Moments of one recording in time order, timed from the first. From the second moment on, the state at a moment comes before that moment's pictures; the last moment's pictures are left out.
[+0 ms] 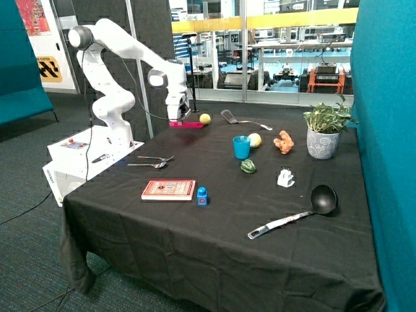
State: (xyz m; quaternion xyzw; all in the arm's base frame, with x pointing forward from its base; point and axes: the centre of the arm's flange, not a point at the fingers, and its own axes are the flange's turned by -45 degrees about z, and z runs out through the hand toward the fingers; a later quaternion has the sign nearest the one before) arm 0.375 0.036 0.369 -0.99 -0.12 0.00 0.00
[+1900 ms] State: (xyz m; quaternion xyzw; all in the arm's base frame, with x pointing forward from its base) arm 0.325 -0.086 0.342 -1.00 -0.03 0.00 0.00
